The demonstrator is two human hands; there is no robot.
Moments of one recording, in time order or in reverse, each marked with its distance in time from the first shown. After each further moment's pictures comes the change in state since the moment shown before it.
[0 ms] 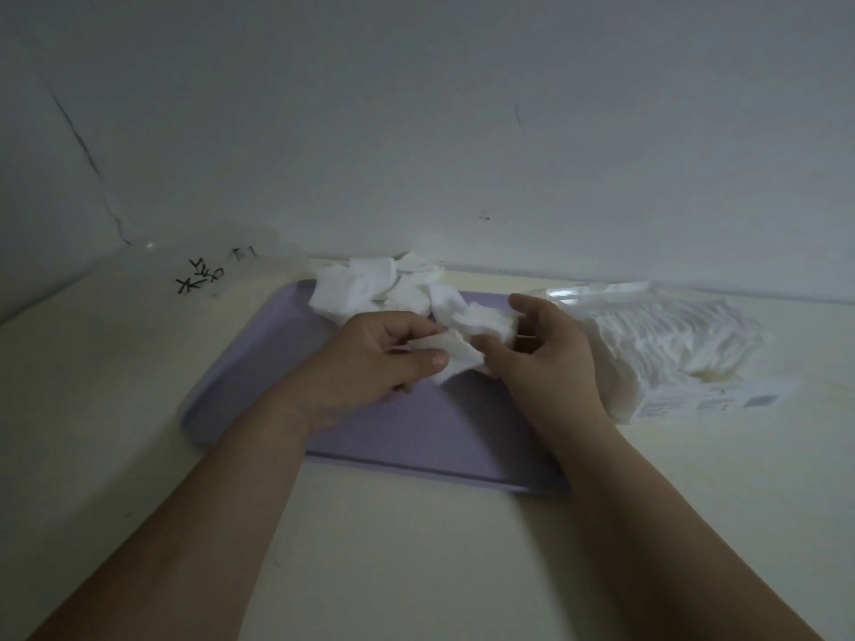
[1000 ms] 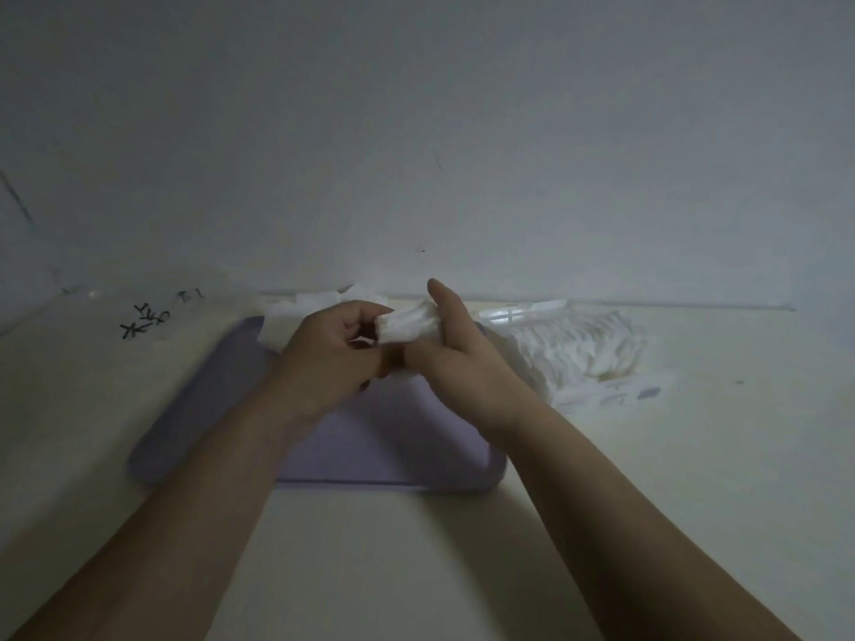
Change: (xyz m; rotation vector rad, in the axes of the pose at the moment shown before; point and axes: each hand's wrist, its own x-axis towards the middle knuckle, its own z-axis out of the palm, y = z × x) left_hand 0.005 0.036 0.022 -0.132 0.142 0.126; right_hand -0.019 -0.060 -0.021 0.129 -0.366 0.009
